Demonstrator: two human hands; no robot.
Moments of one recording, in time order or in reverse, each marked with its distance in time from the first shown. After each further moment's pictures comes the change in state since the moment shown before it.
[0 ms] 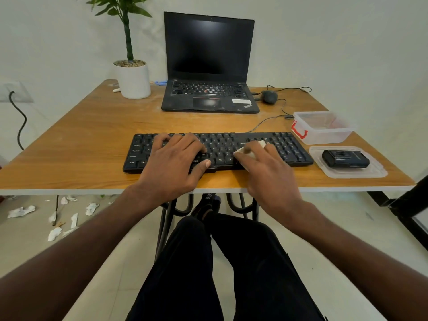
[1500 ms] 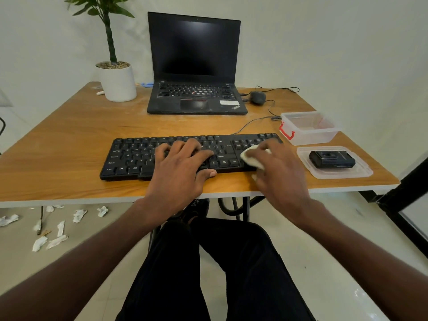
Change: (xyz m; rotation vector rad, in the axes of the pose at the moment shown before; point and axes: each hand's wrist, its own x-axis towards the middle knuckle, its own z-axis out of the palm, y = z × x) left_hand 0.012 0.039 0.020 -0.023 0.031 -0.080; right_hand -0.006 0.042 -0.003 0.113 0.111 0.125
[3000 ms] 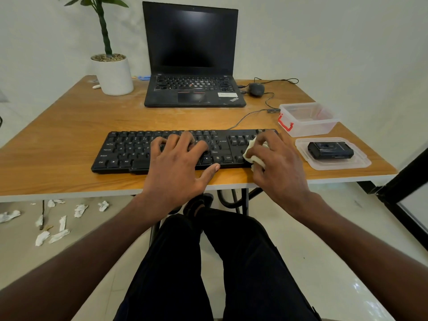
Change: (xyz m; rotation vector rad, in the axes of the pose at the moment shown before) left_hand -0.005 0.006 -0.003 0.084 0.011 -0.013; right_hand -0.004 0.008 0.002 0.004 0.081 -0.120
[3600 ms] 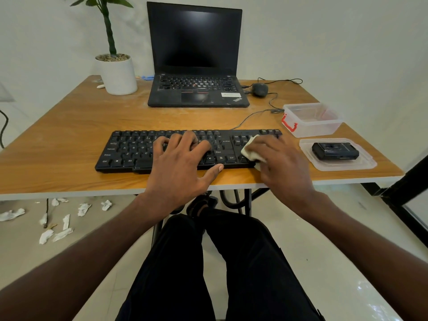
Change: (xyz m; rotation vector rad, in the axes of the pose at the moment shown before) left_hand 0.000 -0.001 -0.001 -0.016 -0.023 -0.016; right_hand 0.001 0.009 0.004 0.000 -0.030 -0.020
